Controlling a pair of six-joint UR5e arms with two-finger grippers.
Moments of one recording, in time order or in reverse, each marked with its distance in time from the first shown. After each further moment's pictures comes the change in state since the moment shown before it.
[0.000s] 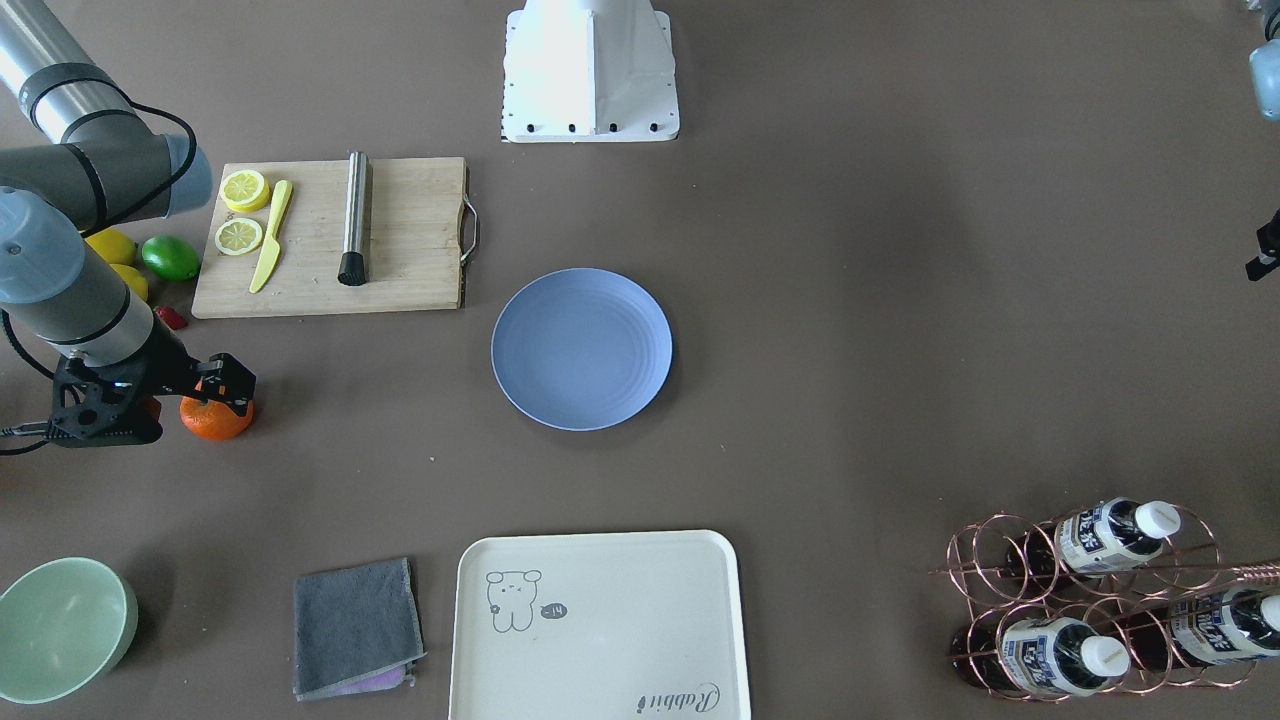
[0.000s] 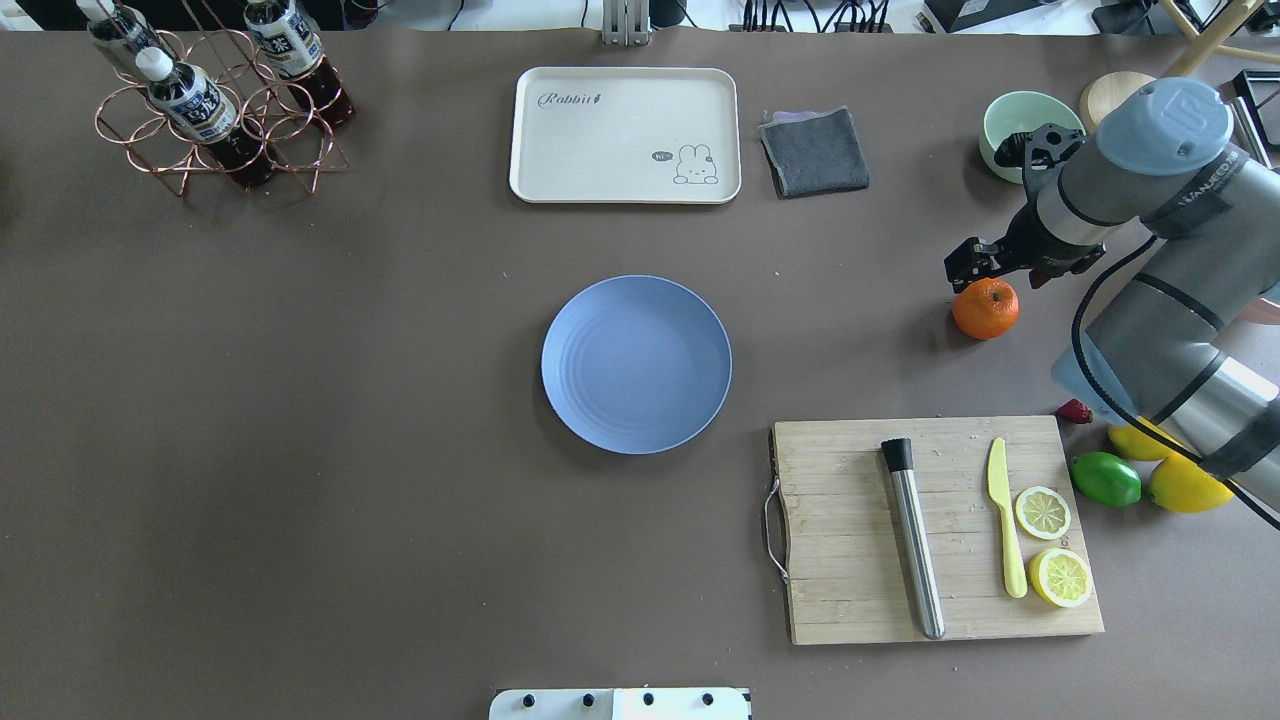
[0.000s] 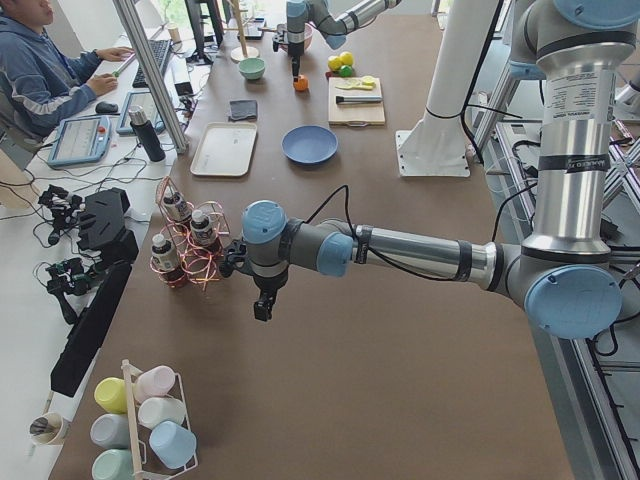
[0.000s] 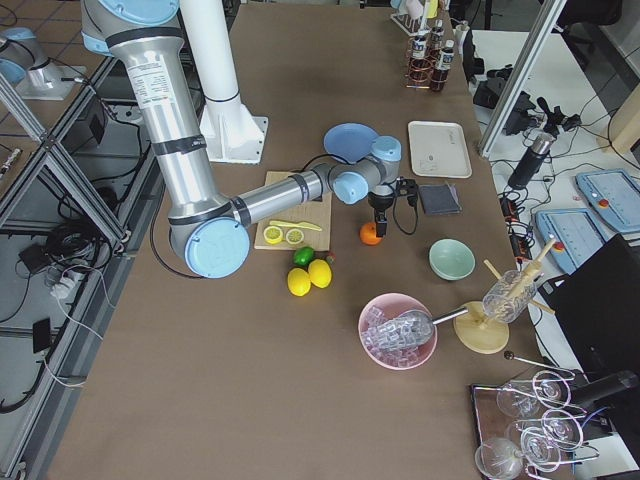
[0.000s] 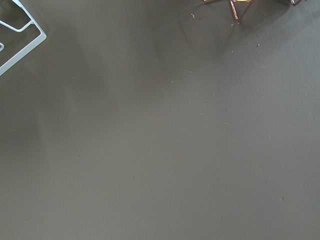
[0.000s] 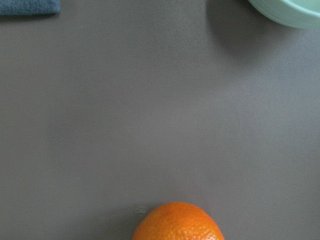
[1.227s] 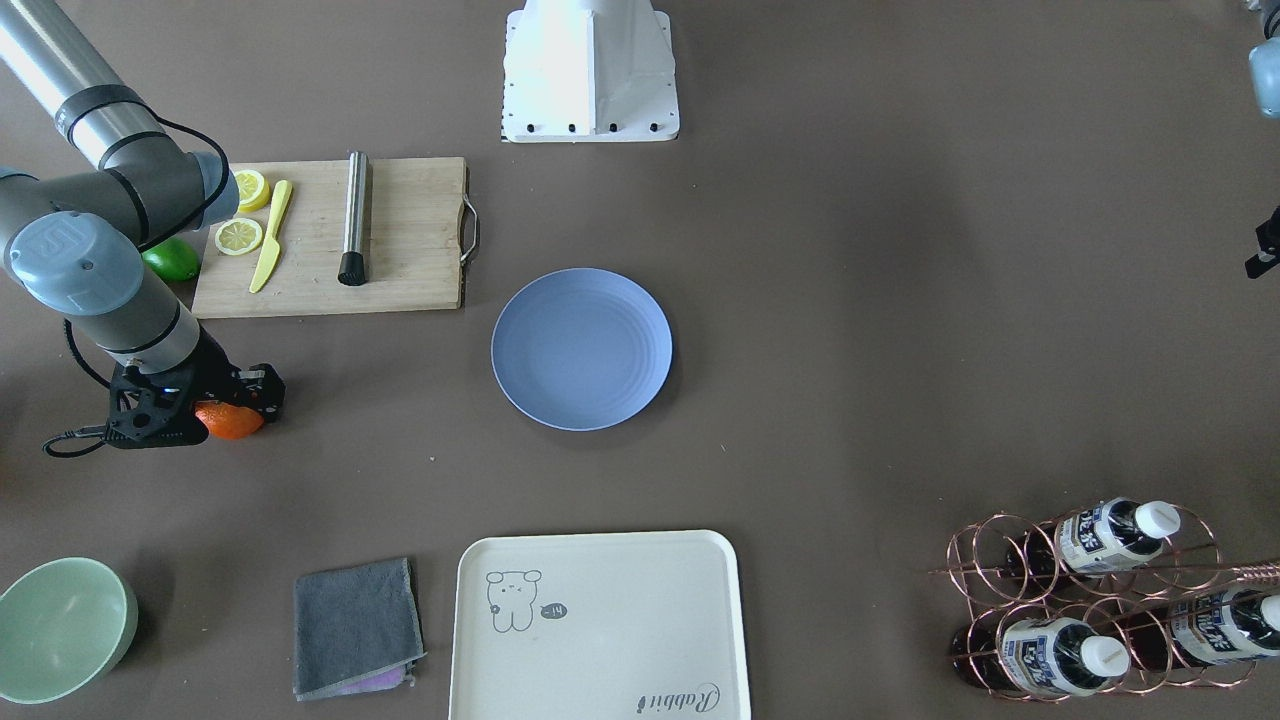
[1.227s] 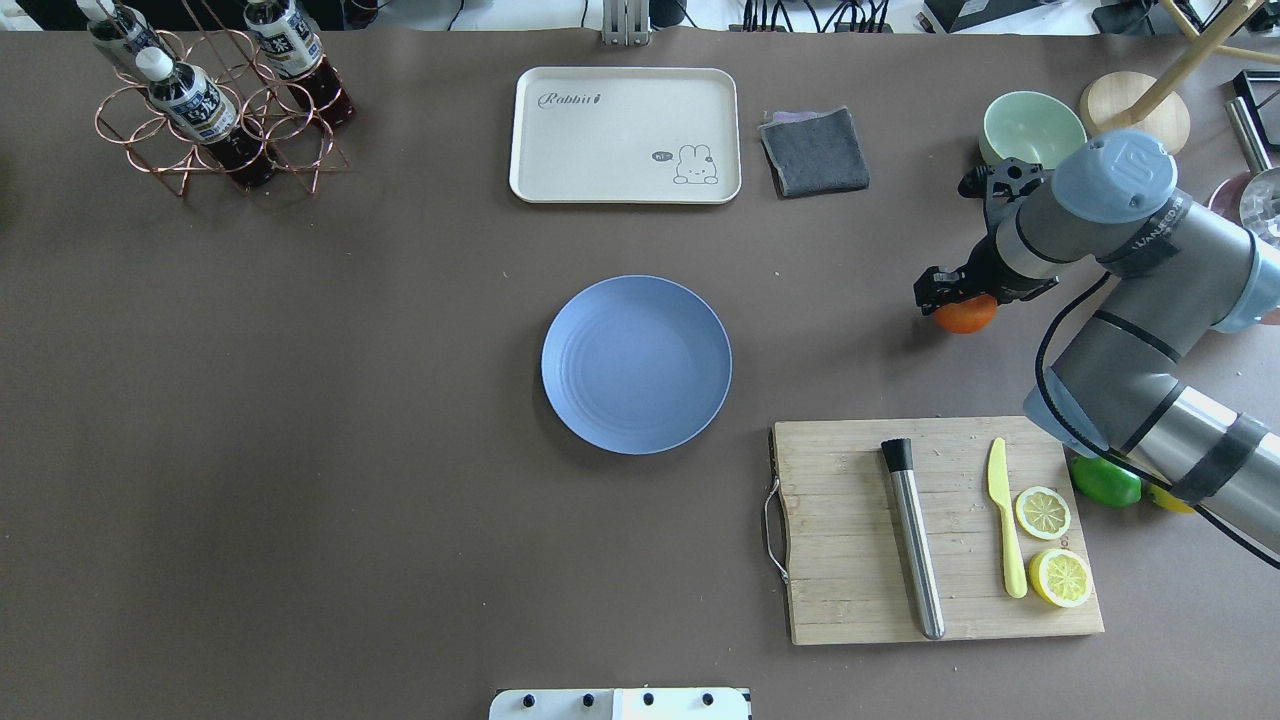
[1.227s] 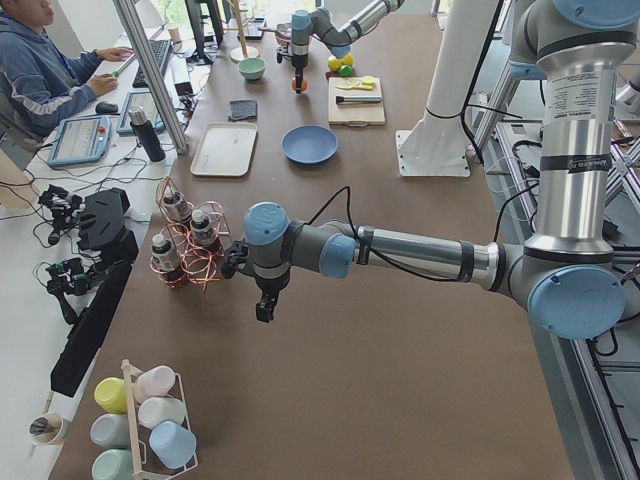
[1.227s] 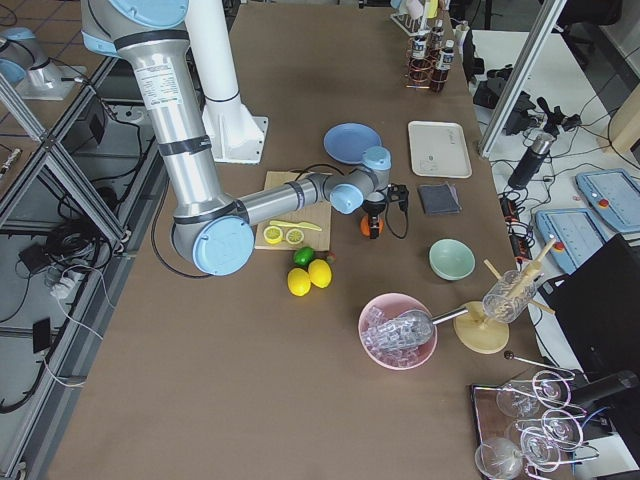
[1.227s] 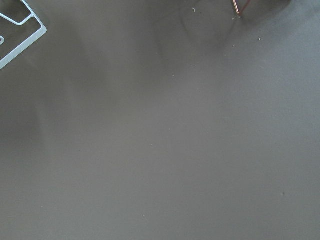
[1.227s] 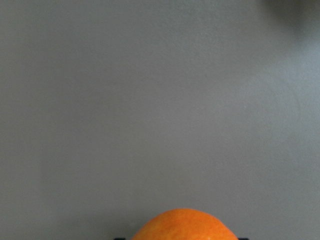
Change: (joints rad) left arm 0.000 0.006 0.000 -0.002 -0.001 -0.001; right arm -0.073 0.018 -0.006 0.084 -0.038 0.106
